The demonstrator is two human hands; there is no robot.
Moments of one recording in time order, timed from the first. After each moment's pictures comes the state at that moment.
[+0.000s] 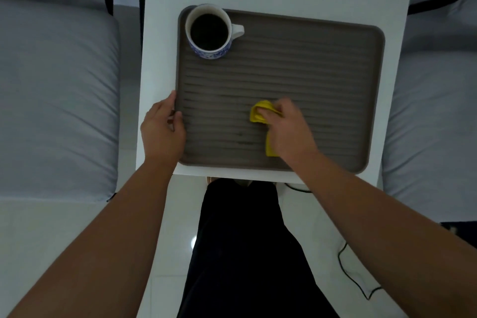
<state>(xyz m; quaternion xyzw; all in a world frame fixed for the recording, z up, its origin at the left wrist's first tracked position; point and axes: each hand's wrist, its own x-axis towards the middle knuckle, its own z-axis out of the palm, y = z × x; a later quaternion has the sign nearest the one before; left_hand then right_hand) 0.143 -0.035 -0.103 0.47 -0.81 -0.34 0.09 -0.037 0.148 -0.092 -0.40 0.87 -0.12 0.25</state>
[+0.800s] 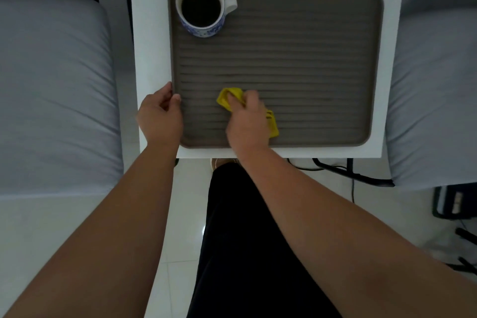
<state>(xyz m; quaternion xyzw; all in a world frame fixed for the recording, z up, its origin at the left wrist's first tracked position) 0.143 -0.038 -0.101 0.57 -0.68 -0.45 0.08 0.050 0.094 -0.081 -0.24 0.92 -0.15 0.25</state>
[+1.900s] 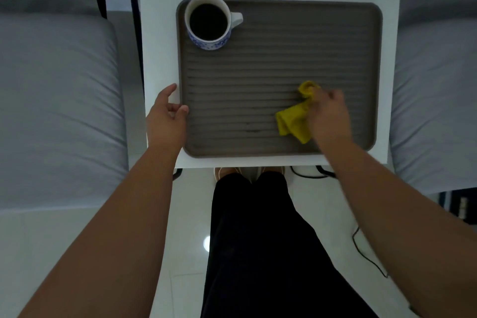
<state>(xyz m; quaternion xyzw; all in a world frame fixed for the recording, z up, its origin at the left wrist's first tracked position) 0.142 -0.049 -0.089 0.55 -0.68 -0.49 0.01 -0.049 0.183 -0.081 -0.18 0.95 -0.08 0.22</state>
